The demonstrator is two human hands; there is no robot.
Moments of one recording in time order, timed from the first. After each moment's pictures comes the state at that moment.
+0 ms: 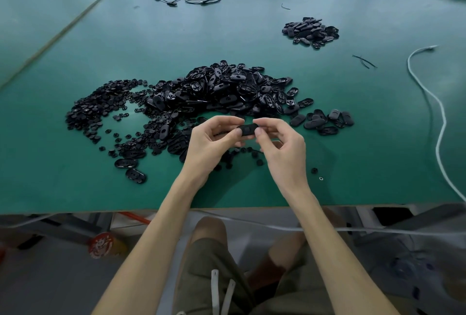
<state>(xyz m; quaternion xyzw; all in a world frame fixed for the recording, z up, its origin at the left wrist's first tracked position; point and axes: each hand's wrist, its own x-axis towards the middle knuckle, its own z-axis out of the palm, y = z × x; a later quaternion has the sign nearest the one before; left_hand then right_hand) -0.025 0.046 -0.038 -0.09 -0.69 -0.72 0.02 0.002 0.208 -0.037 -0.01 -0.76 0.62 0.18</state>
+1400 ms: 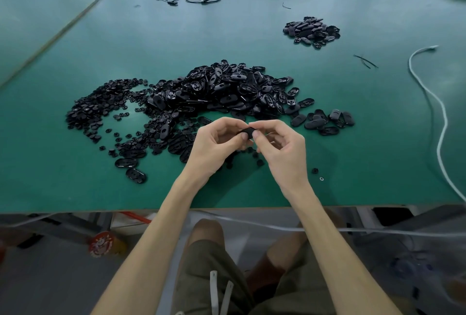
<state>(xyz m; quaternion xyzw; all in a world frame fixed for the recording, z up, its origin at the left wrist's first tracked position) -0.023 0.047 -0.035 -0.13 -0.71 -0.69 -0.01 0.004 0.211 -0.037 0.04 -0.73 0.67 0.15</state>
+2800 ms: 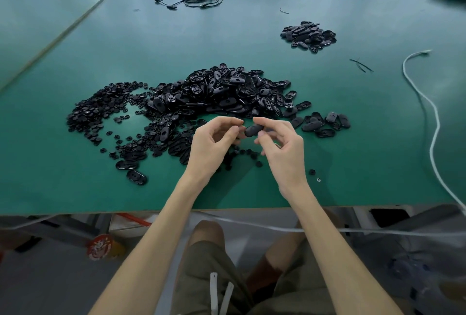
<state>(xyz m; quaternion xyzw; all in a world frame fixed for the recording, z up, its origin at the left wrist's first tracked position) -0.029 0.052 -0.041 -0.10 -0.74 -0.66 0.07 0.001 0.211 -0.033 -0.01 -0.74 0.65 0.16</state>
